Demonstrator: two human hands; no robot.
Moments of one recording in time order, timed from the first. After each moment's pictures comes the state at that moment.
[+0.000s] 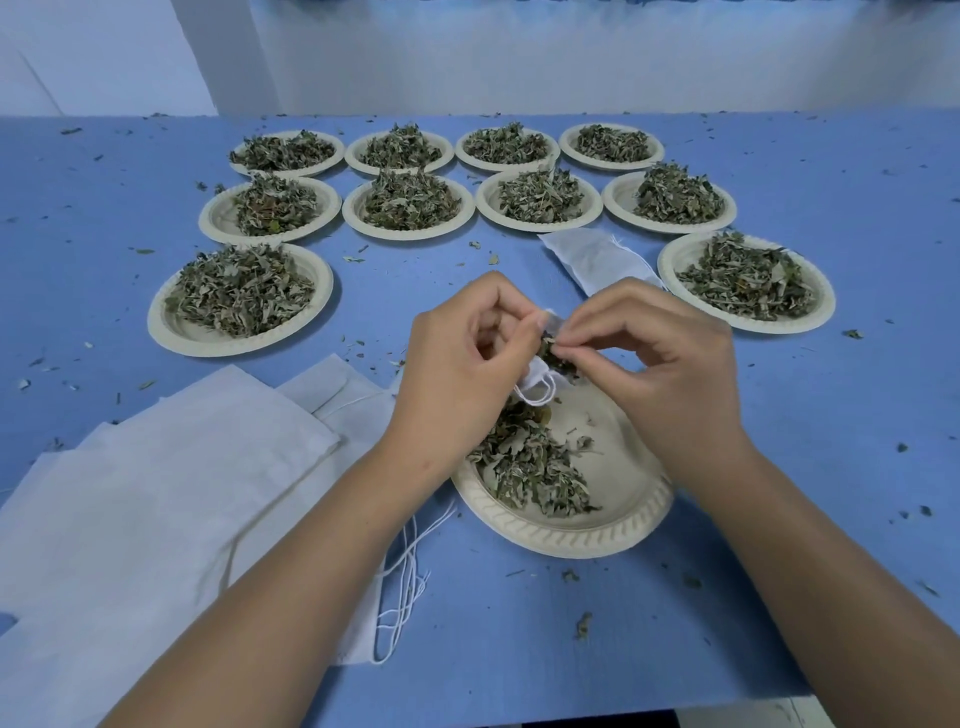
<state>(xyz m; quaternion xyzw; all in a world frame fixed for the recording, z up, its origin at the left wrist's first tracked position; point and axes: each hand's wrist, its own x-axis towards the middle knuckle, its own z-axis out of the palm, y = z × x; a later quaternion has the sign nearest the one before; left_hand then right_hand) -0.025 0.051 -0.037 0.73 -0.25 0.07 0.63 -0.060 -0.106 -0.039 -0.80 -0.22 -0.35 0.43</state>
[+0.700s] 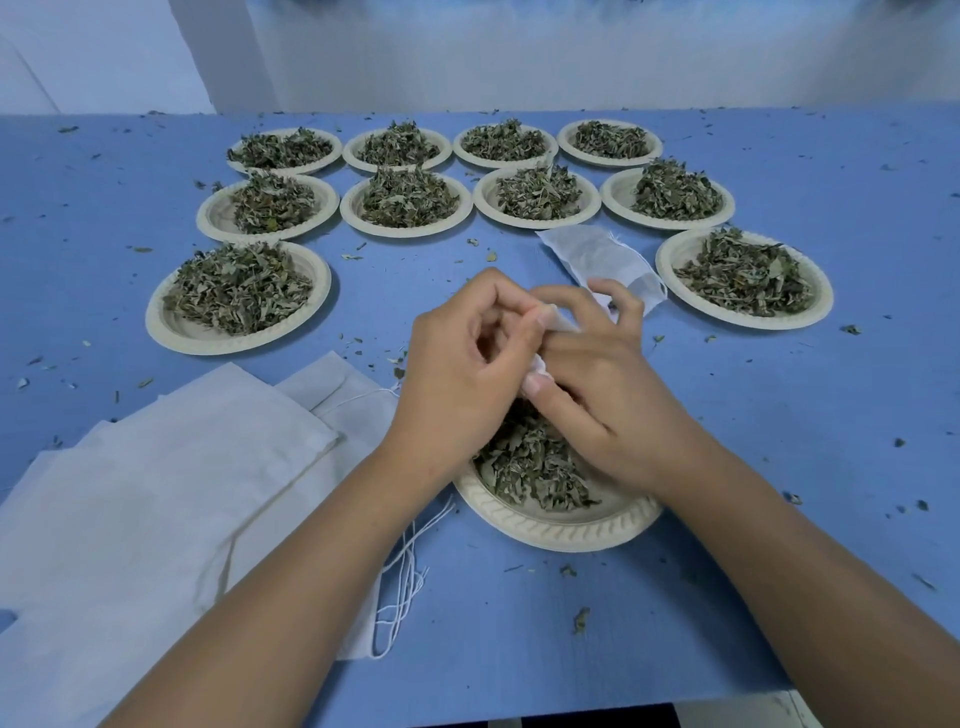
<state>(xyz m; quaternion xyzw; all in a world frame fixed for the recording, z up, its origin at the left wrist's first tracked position) -0.031 0.047 -0.037 0.73 -0.25 0.11 0.63 -0.061 -0.092 -0.043 -0.91 -0.25 -0.22 0.23</state>
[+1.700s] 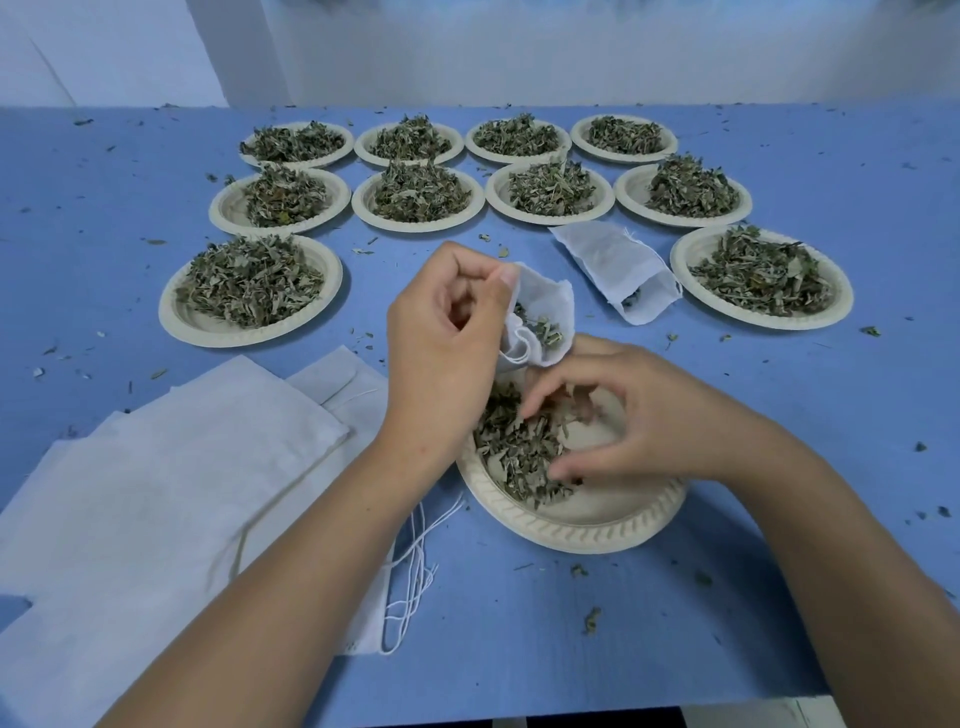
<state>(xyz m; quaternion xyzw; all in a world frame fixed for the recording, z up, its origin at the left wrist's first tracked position) -0.026 0.053 -0.029 0.70 -0.16 0.16 0.68 -0.066 -0.112 -0.028 -0.90 -0.22 0.07 0.38</state>
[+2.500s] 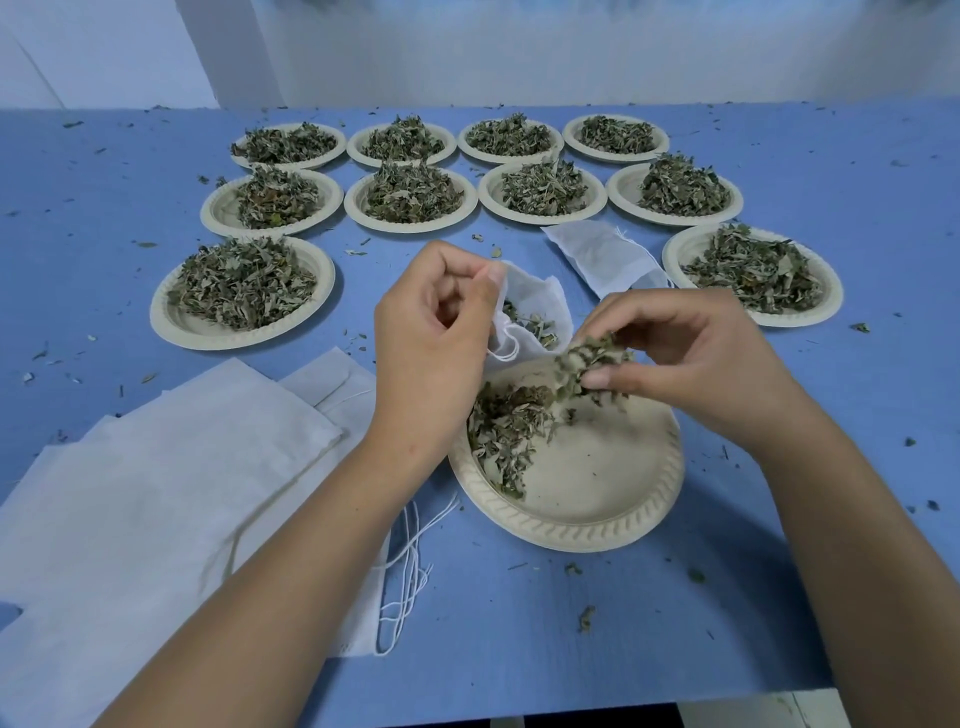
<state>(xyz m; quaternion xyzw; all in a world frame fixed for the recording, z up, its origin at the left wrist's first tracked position) -0.025 0.056 -0.029 0.70 -0.17 0.15 0.68 -0.065 -0.130 -0.018 -0.78 -0.20 -0.06 0.59</state>
